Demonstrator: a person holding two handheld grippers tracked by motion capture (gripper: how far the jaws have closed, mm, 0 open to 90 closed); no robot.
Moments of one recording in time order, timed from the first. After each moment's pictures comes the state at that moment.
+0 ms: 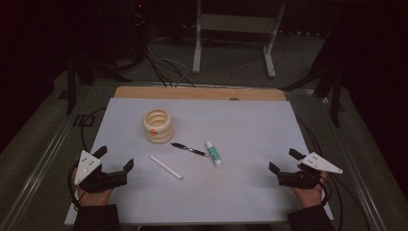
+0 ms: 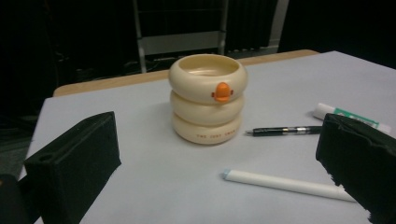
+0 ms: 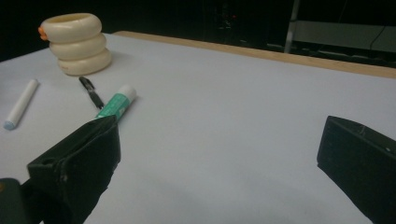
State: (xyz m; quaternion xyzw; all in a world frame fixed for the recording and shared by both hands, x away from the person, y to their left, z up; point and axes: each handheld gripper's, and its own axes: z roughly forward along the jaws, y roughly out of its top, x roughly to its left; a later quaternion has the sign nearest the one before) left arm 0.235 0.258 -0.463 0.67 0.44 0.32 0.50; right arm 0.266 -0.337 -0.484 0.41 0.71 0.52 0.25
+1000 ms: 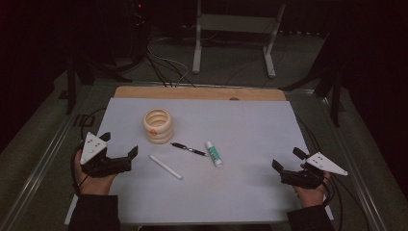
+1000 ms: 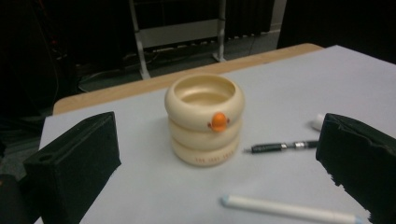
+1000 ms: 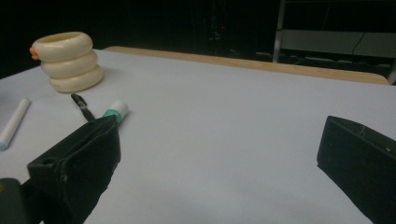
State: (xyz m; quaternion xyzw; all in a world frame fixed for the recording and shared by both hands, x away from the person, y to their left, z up) left arm 0.266 0.241 -0.418 0.70 0.44 0.31 0.48; right arm 0.261 -0.341 -0.478 0.43 0.68 0.53 0.27
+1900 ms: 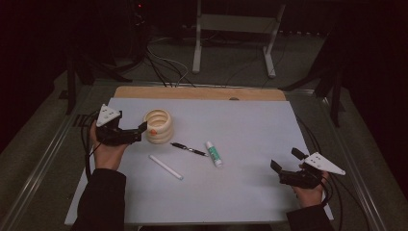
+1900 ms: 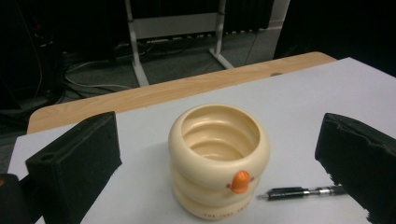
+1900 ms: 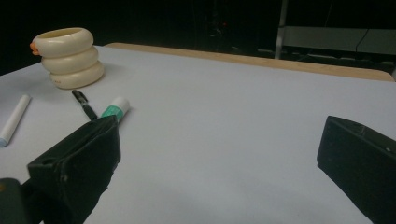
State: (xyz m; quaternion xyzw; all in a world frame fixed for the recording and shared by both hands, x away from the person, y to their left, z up) left arm 0.348 0.227 -0.412 0.70 0.46 0.28 0.47; right arm 0.263 -0.337 -0.481 0.43 0.69 0.53 0.26
